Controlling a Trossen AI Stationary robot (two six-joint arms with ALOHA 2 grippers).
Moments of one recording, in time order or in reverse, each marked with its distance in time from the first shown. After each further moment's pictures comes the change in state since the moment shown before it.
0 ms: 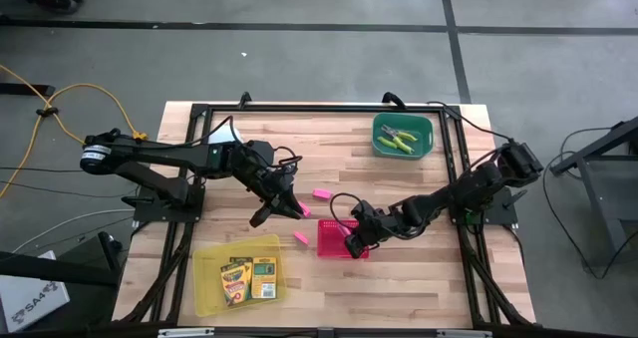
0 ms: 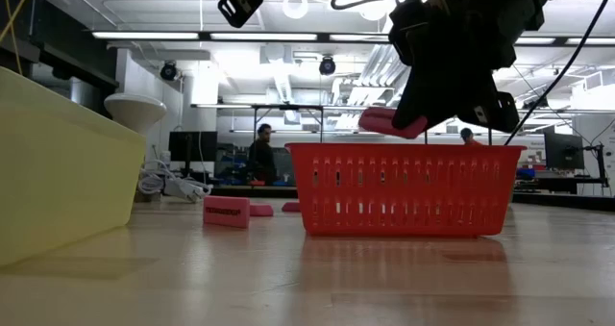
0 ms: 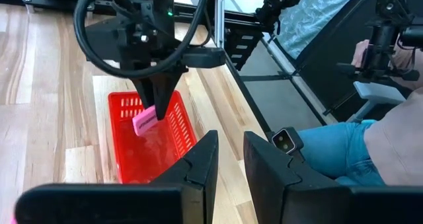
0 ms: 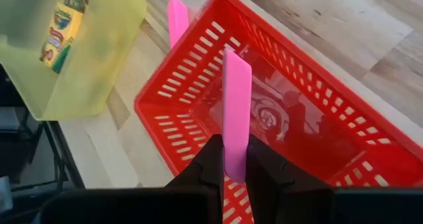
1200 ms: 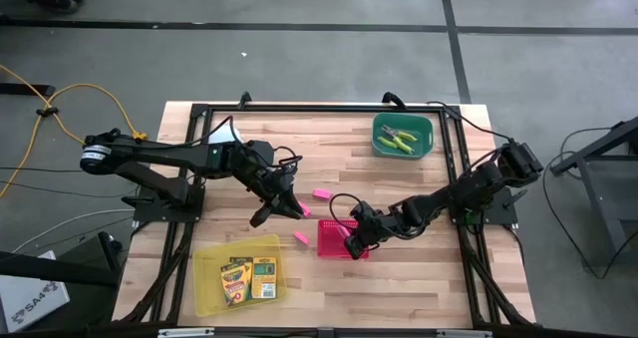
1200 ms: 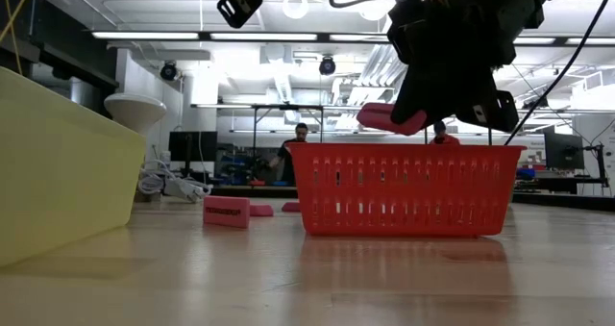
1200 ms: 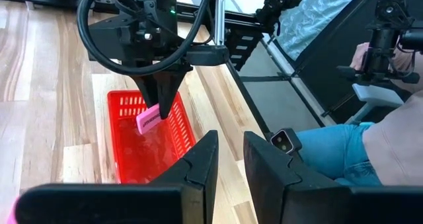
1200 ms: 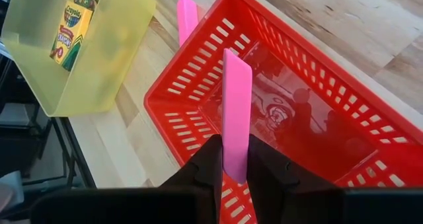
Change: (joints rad) left arm 0.000 0.000 0.000 0.000 0.000 -0.016; right arm 0.000 -0.001 0.000 0.020 -0.019 0.000
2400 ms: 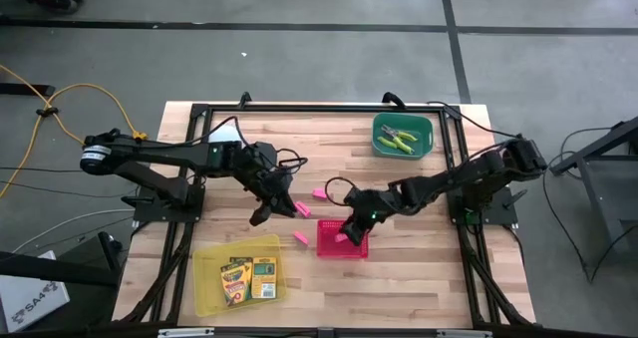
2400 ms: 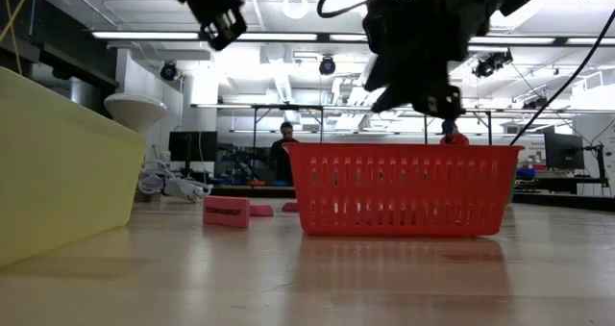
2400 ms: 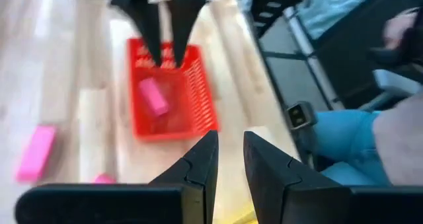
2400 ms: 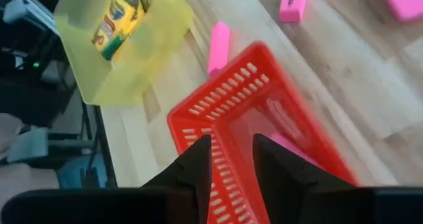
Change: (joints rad) left arm 0.021 0.000 0.000 -0.163 -0.041 -0.023; right arm -0.169 -0.058 0.000 0.044 -0.230 -0.285
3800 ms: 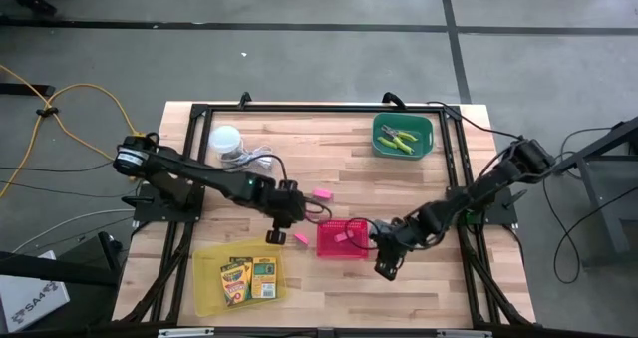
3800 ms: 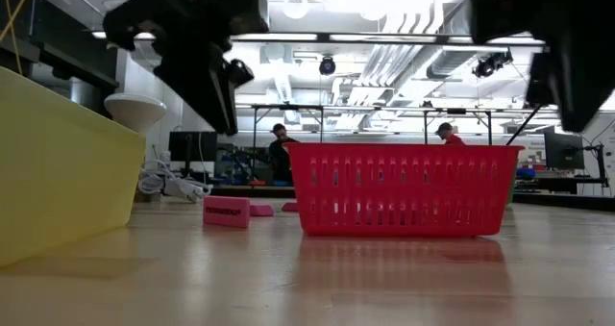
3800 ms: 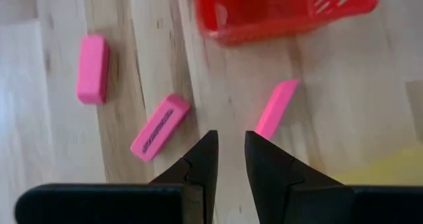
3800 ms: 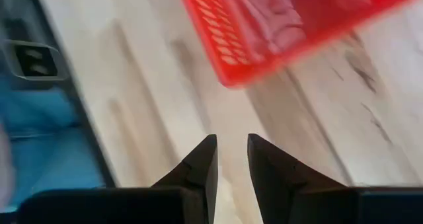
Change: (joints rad) left arm -0.190 0.312 0.051 -0.163 -0.507 0.166; right arm 0.302 -0.052 0.000 -0.359 0.032 0.131
